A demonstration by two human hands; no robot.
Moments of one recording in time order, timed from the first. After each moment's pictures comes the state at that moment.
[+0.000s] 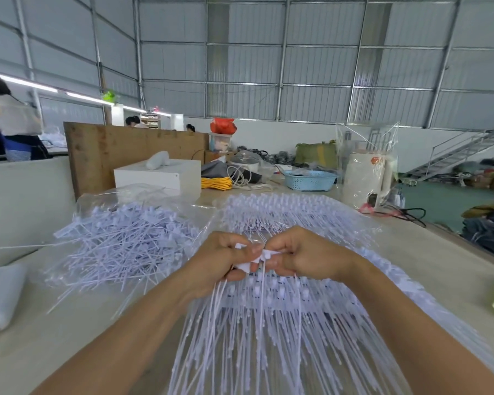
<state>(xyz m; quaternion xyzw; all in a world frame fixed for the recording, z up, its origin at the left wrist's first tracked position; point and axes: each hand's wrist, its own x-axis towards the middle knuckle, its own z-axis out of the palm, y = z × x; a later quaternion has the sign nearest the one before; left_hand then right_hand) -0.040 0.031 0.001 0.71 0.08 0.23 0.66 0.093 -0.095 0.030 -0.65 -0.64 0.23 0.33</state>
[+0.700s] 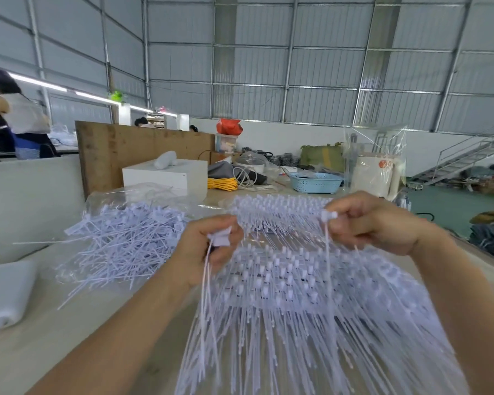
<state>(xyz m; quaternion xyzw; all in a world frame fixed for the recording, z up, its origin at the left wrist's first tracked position) -0.054 0.051 0.013 0.50 -0.03 0.22 0.84 0.127 -0.137 0.082 -0.58 -0.66 0.27 0.39</state>
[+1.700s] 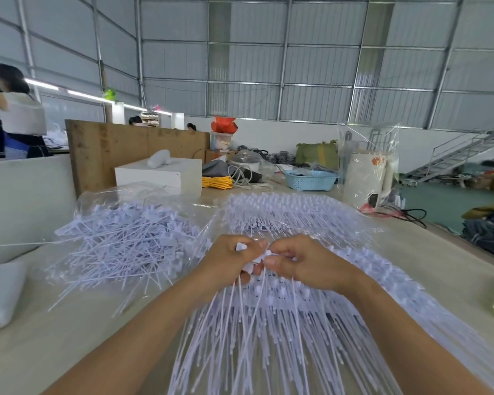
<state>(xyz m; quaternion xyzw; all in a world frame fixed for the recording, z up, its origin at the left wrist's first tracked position) -0.039 0.015 0.000 0.74 0.14 0.27 0.60 0.086 -0.097 0.017 -0.66 -0.64 0.14 0.37</state>
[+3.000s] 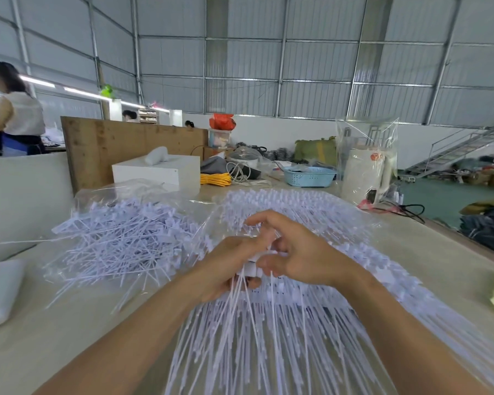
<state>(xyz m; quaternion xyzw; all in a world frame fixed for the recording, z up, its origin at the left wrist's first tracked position) -0.039 0.011 0.001 0.70 0.10 0.15 0.69 0.071 -0.100 0.027 -0.65 -0.65 0.10 0.38</state>
